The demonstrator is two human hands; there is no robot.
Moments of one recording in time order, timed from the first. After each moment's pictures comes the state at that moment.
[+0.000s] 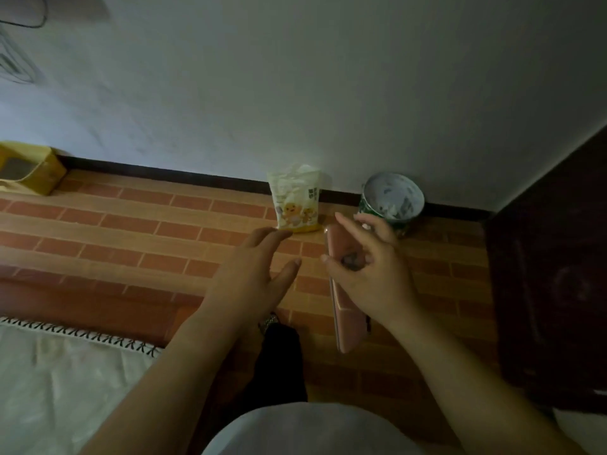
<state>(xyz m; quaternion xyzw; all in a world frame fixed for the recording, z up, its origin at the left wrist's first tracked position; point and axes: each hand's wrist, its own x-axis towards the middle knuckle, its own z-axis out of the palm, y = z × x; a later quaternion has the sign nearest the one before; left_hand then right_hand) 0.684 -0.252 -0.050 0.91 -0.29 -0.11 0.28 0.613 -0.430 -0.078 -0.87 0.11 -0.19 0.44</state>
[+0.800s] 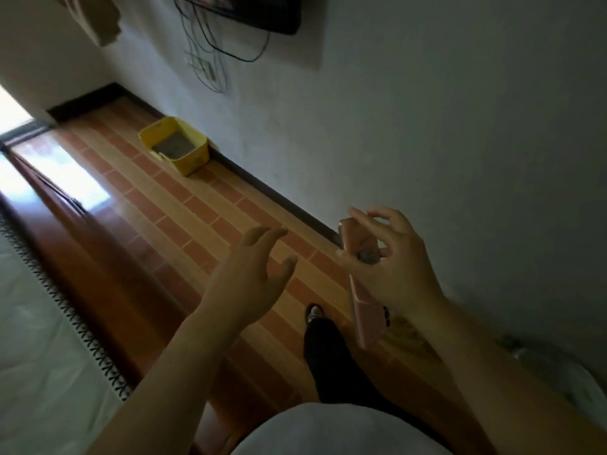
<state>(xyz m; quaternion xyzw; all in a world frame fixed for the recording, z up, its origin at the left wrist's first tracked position) 1.093 -0.080 -0.051 0.96 -0.01 -0.01 0.29 1.133 -0.290 -0.060 -0.89 -0.13 -0.06 0.43</state>
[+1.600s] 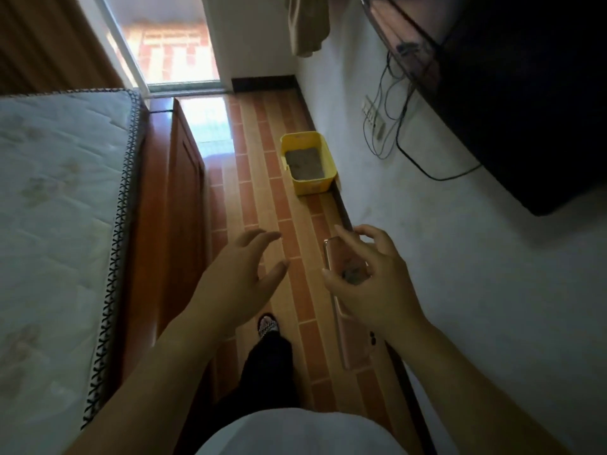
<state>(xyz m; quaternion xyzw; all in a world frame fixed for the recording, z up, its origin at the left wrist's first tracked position) 1.372 0.156 -0.050 0.90 0.29 0.07 0.32 1.513 0.006 -0.061 -0.80 -0.40 0.12 0.43</state>
